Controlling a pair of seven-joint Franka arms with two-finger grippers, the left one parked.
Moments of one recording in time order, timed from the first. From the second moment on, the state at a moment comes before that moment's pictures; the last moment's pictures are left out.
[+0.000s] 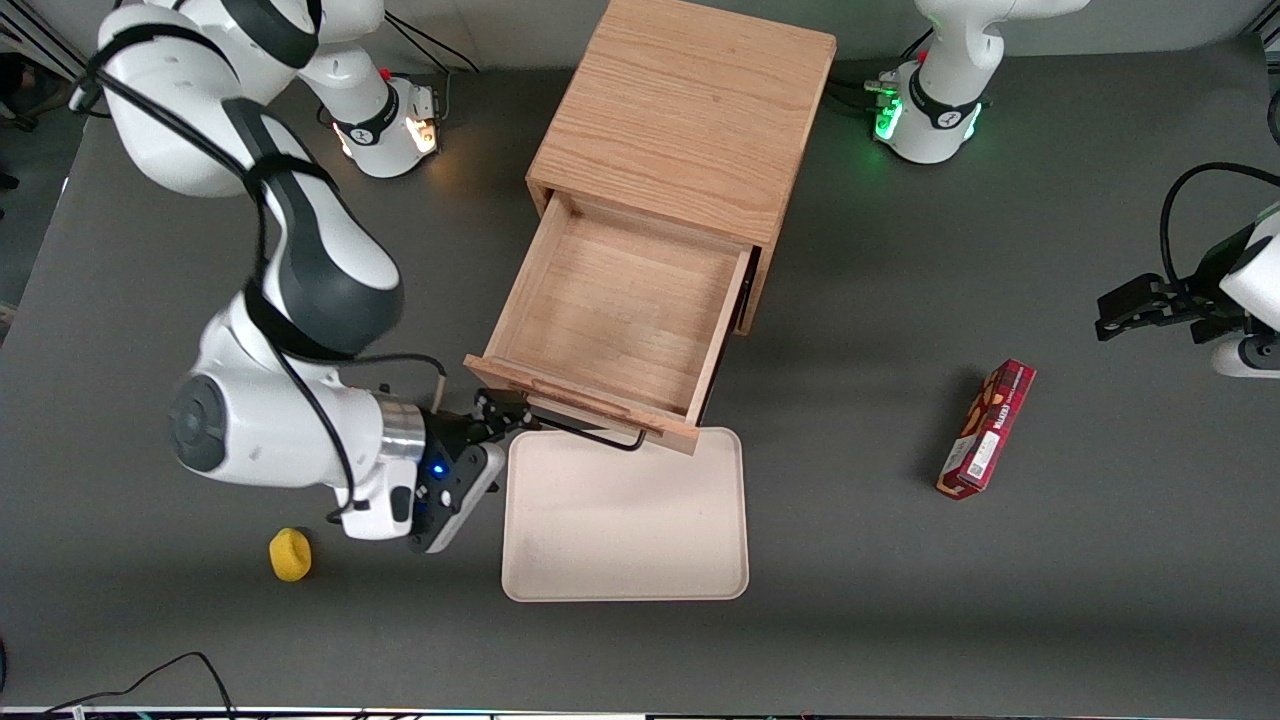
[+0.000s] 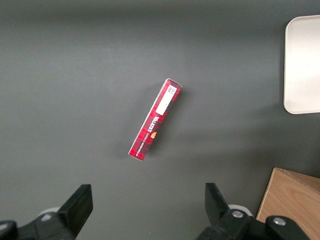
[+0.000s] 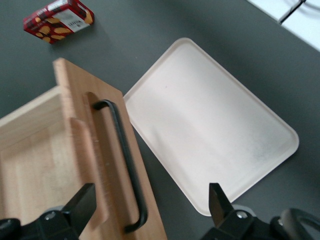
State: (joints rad) arm 0.08 0.77 0.50 -0.91 0.10 1.74 -0.39
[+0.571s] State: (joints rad) arm 0.09 0.35 0.39 -1.05 0.05 1.48 0.18
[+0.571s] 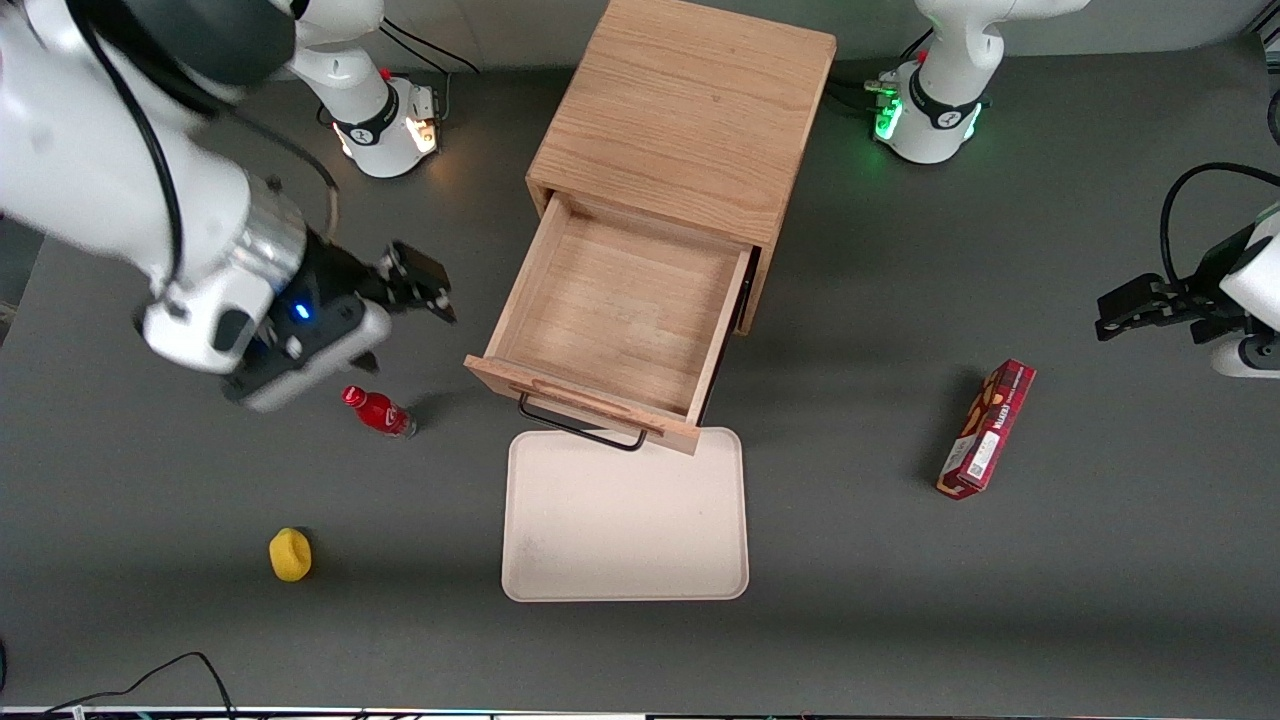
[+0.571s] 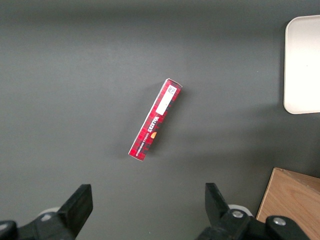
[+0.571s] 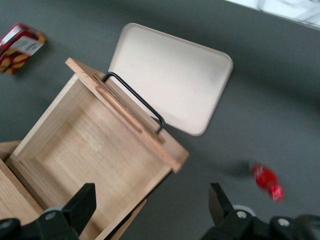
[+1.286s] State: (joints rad) arm 0.08 -0.25 0.03 -1.67 0.04 1.36 0.28
